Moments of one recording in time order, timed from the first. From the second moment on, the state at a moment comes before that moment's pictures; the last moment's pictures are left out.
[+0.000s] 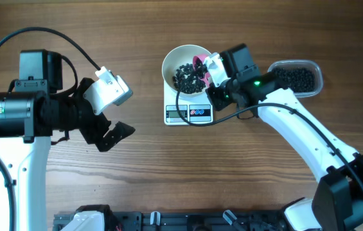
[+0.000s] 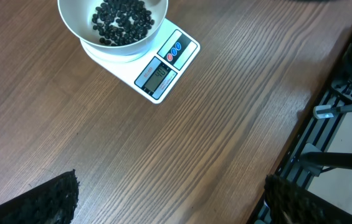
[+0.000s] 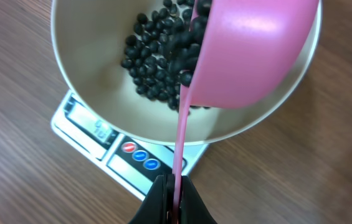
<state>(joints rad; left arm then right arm) 0.01 1.28 1.54 -1.52 0.53 0.88 0.46 1.63 1.22 -0.64 -0.12 -0.13</state>
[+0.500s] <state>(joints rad) 0.01 1.28 1.54 -1.52 0.53 0.88 0.48 1.63 1.23 -0.64 0.05 -0.30</state>
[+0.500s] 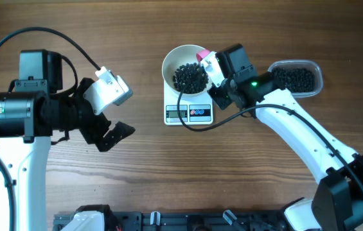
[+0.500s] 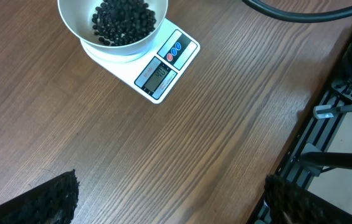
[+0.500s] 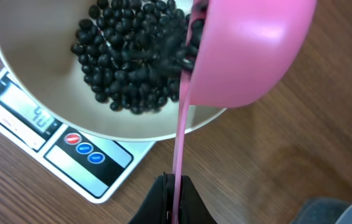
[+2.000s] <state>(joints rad) 0.01 1.28 1.54 -1.52 0.53 0.88 0.41 1.62 1.24 -0.45 -0.10 -0.16</state>
